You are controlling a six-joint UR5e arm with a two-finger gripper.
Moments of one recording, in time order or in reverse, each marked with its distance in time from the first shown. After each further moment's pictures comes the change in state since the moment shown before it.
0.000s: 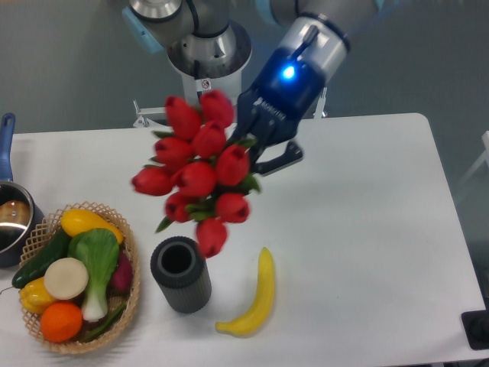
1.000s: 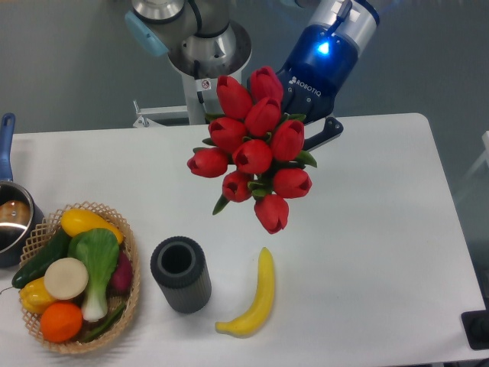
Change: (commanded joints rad) arm 0.164 0.092 -0.011 -0.109 -0.002 -0.003
